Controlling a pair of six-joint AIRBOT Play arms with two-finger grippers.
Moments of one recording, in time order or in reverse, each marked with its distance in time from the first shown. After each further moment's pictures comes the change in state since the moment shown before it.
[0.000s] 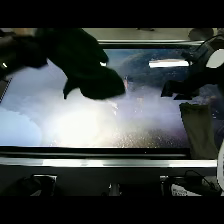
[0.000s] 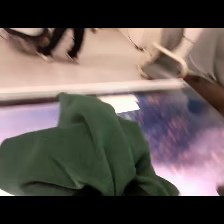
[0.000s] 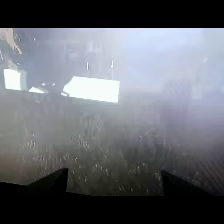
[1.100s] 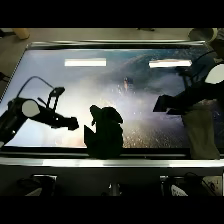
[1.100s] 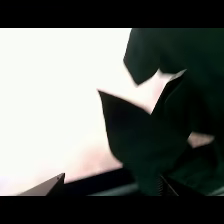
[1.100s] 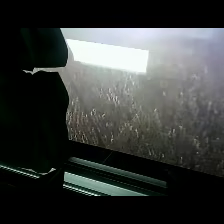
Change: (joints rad) left arm 0.163 -0.123 -0.566 -0.178 -0.427 0.058; right arm 0.062 0.143 -0.290 0.134 -0.010 -0.019
